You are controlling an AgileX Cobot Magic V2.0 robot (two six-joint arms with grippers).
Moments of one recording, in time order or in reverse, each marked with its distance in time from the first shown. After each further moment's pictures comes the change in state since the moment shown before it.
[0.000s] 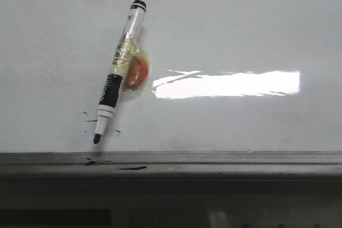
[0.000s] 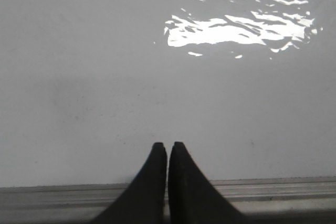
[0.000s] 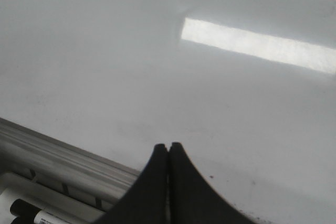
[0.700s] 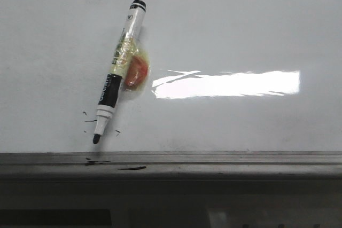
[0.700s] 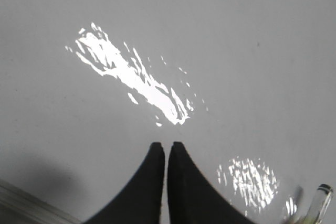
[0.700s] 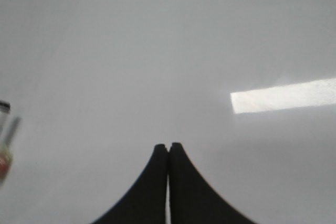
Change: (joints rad) left arm 0.000 0.000 0.000 -0.838 -0.143 -0.020; right arm 0.000 0.000 0.000 0.506 -0.380 0.000
